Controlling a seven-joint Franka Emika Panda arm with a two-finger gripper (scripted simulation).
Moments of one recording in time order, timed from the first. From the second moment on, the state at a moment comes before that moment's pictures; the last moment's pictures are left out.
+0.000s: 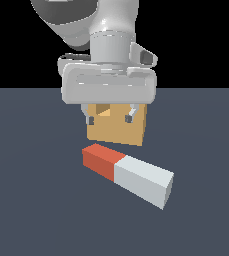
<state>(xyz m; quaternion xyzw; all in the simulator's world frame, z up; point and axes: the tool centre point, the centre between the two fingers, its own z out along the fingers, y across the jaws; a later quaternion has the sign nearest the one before) -0.008 -0.012 0.124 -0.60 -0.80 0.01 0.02</state>
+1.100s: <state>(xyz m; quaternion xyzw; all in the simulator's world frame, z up) 0.037 -0.077 0.083 -0.39 -0.92 0.00 0.00</state>
